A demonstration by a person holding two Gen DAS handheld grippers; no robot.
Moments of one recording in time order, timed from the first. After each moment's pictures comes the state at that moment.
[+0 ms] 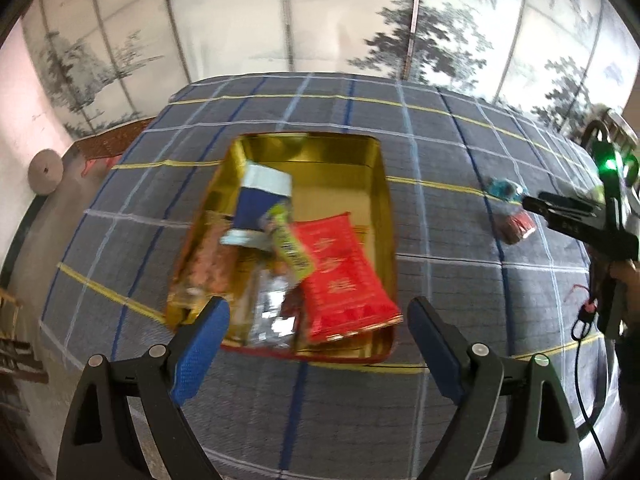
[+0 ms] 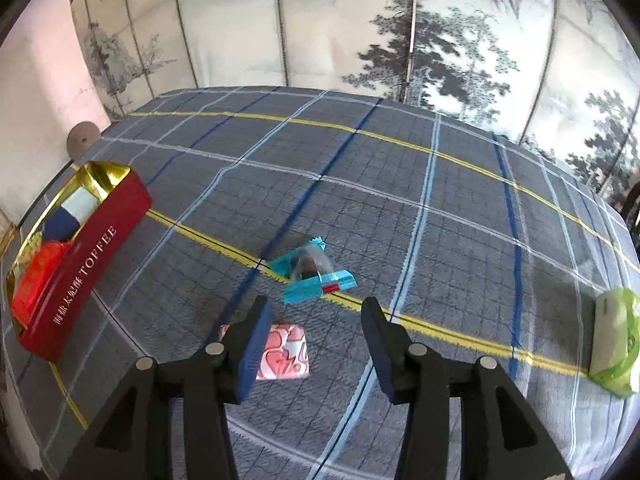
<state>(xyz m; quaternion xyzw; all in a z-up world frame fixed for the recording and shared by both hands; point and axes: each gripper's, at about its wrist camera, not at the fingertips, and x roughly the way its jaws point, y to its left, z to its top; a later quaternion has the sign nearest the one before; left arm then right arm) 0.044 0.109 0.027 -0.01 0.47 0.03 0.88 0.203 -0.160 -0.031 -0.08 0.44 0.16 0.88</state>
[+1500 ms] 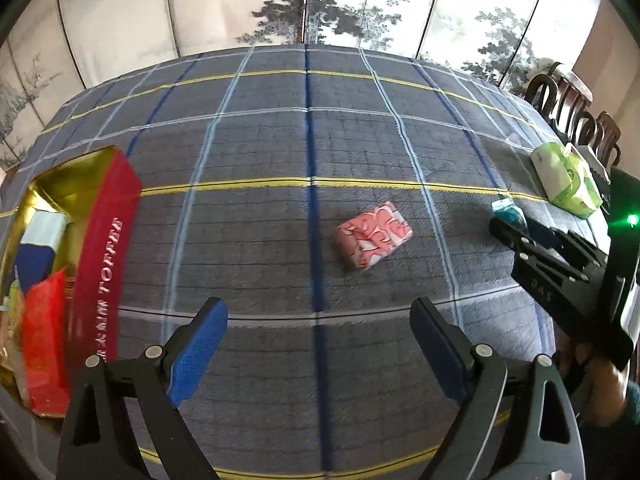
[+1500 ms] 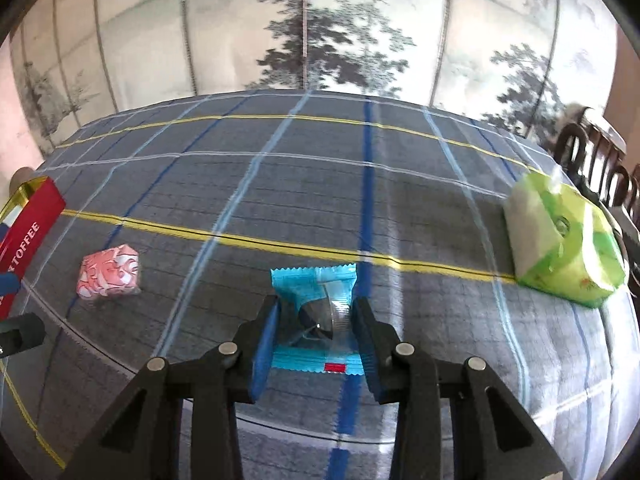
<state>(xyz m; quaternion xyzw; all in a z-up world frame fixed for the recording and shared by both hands) 0.135 -0.074 -0.031 0.00 0.51 -0.08 0.86 0.160 -0.267 -0.061 -0.03 0.42 0.02 0.91</state>
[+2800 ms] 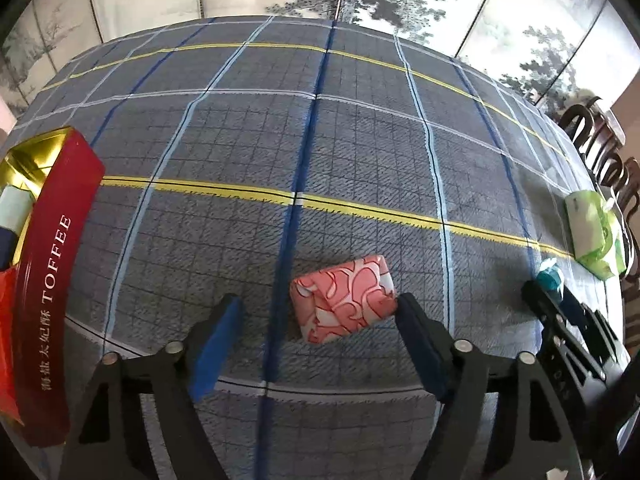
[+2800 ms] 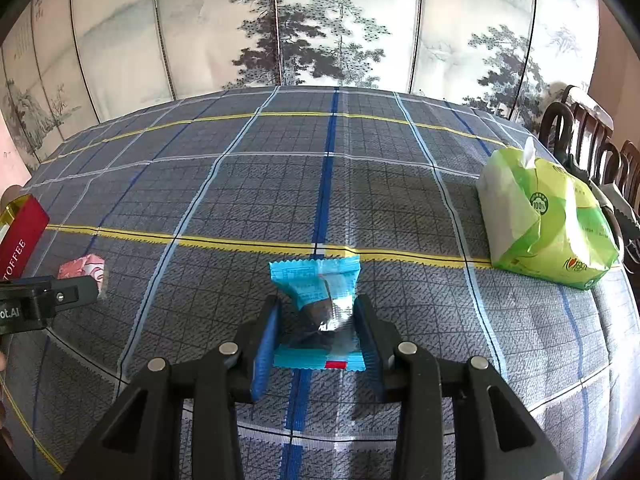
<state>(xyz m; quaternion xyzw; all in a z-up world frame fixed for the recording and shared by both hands) 0.184 -0.092 -0.057 -0.07 0.54 -0.03 0.84 0.167 -0.291 -0.065 0.00 0.43 0.00 0.90</state>
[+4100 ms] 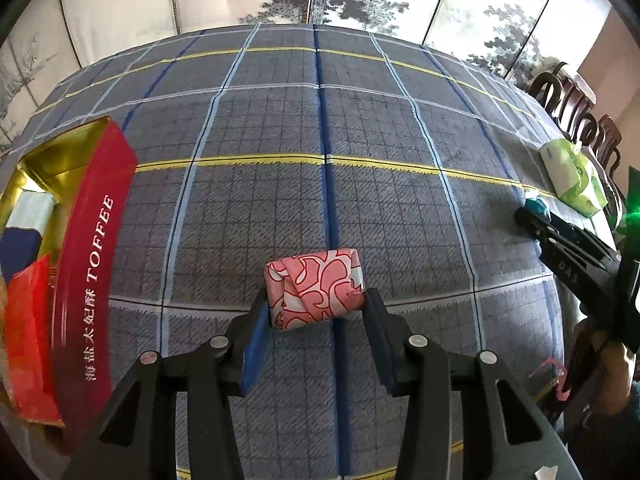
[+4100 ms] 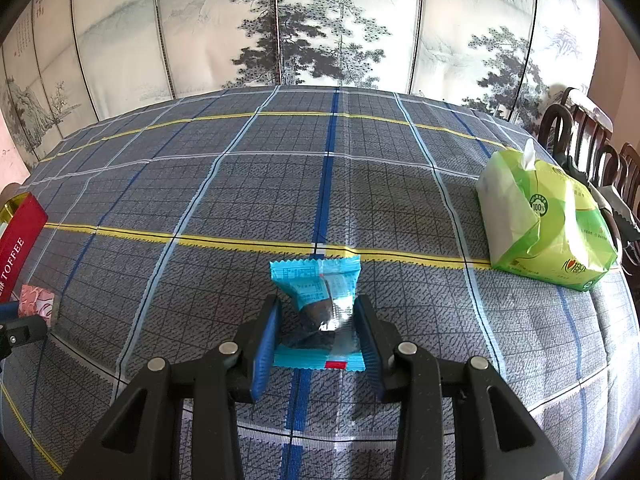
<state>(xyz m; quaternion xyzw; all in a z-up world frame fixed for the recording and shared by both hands) 0.136 -0.056 -0.047 -0.02 0.53 -0.08 0.84 0.168 -0.292 -0.064 -0.01 0.43 0.00 0.90</state>
